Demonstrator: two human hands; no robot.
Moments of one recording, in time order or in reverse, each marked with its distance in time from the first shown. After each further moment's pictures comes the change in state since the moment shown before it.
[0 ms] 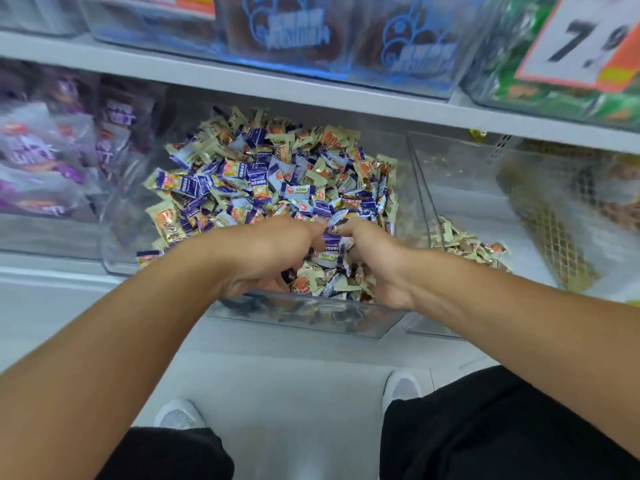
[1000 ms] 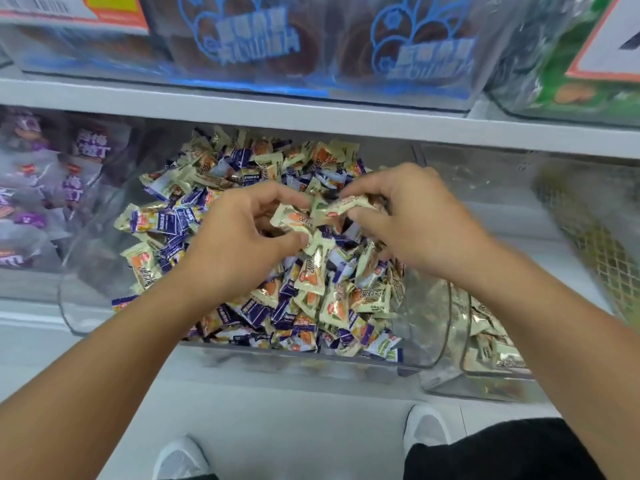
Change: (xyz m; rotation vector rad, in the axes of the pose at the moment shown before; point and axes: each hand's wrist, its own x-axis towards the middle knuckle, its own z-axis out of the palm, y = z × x) left_hand 0.051 0.002 -0.028 0.094 0.485 0.603; right_hand 0.003 -0.062 -0.044 -0.916 0.391 -1.022
